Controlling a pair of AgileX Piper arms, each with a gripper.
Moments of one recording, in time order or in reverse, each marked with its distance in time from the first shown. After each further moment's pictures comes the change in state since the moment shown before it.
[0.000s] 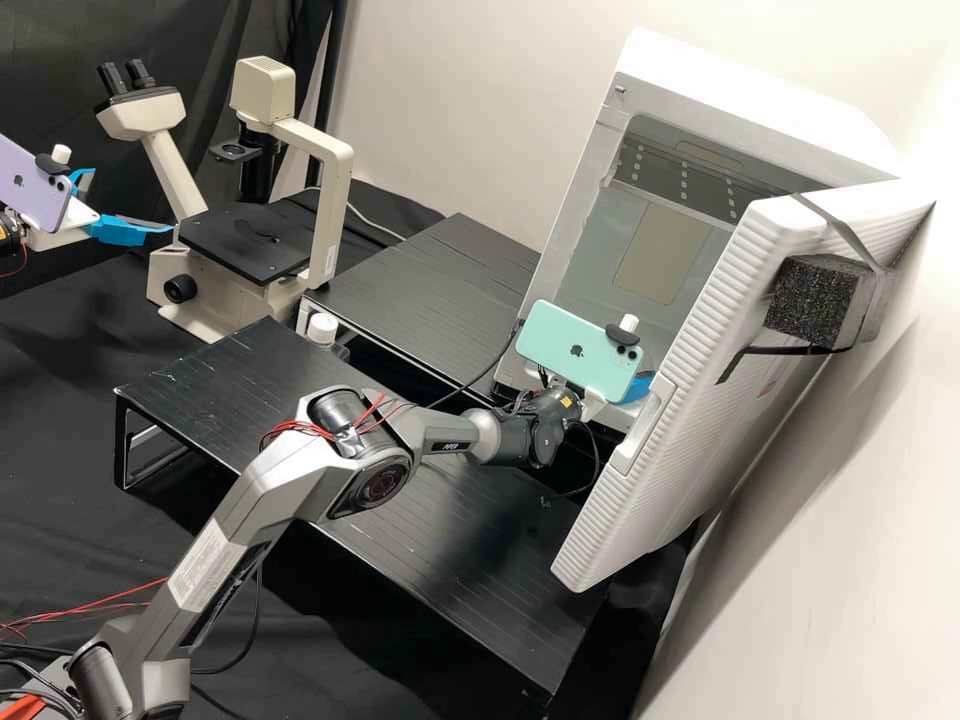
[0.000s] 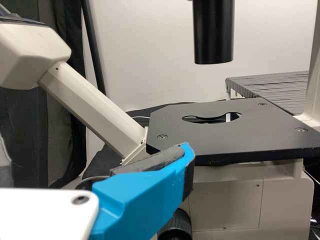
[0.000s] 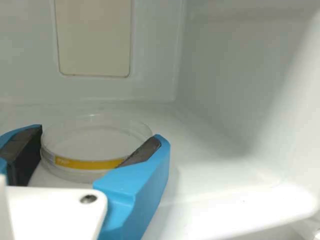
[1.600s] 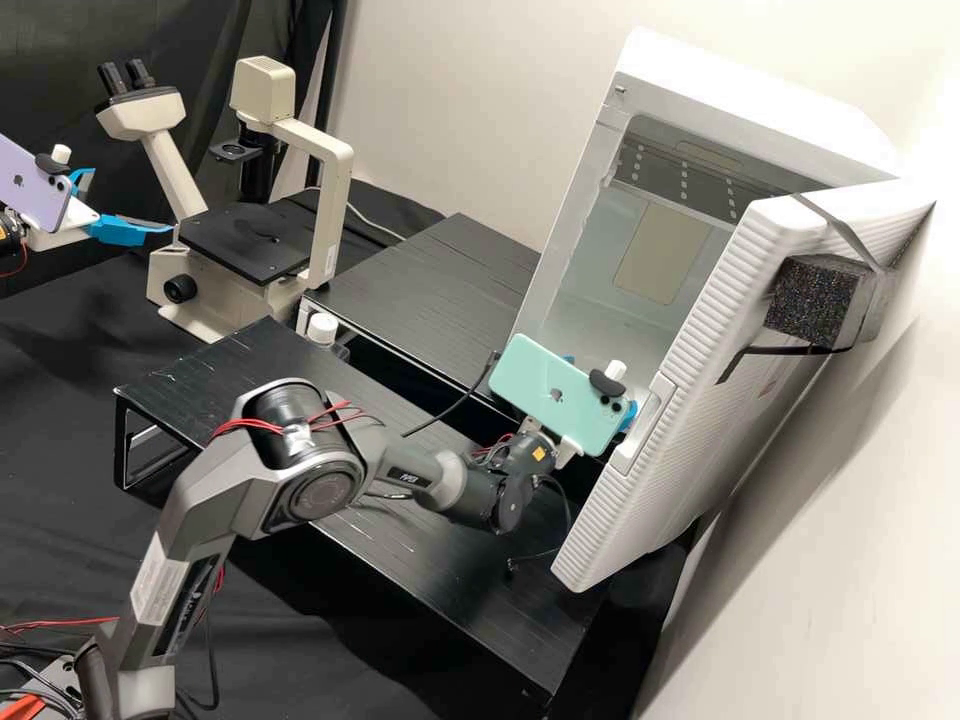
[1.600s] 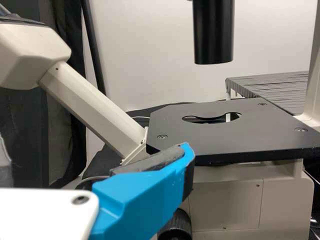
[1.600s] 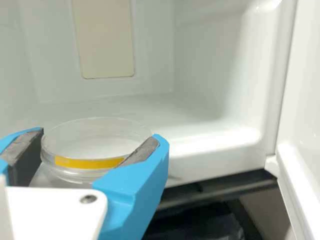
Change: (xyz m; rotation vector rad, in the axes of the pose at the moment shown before) left arm 0.000 0.000 0.000 0.000 0.000 0.000; right arm -0.109 0.003 0.015 0.116 0.073 0.040
